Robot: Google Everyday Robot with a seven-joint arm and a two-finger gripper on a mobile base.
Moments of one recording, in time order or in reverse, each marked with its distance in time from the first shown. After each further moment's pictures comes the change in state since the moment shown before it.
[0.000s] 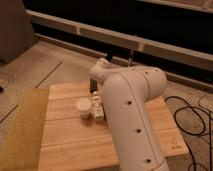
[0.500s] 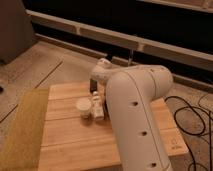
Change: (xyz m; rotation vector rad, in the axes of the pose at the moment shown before) arm 0.001 0.004 -0.008 -0.027 -0.025 -0.010
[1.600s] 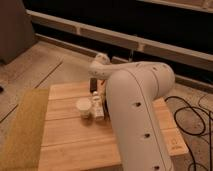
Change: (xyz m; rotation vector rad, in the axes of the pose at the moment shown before) arm -0.025 0.009 -0.037 -0.068 -0.103 0.010
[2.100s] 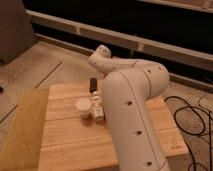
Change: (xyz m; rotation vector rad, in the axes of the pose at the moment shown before) arm -0.045 0.010 -0.007 0.006 -0.024 -0.099
